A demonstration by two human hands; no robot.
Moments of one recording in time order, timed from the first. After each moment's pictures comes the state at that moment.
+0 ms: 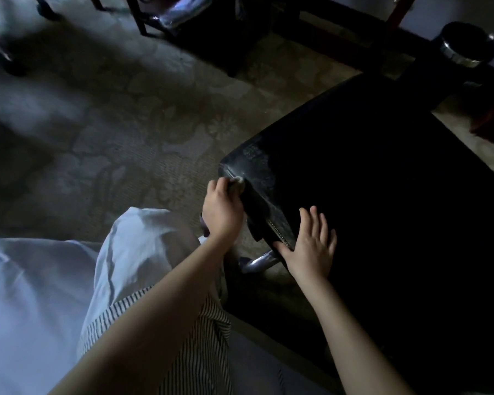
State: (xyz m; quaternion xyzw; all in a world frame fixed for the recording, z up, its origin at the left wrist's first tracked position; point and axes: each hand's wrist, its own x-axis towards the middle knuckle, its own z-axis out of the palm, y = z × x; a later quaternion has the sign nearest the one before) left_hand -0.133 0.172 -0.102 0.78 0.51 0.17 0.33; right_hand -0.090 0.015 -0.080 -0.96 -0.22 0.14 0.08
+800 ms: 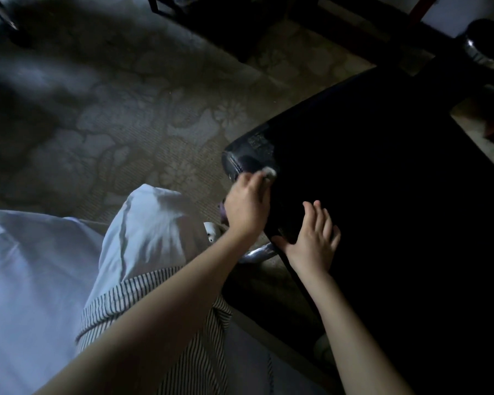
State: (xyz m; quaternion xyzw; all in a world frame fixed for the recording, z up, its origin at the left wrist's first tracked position) left_hand -0.118 0.139 -0.097 0.85 0.39 0.22 0.28; right_hand -0.085 0.013 -0.095 -0.96 -0.24 0.07 0.10
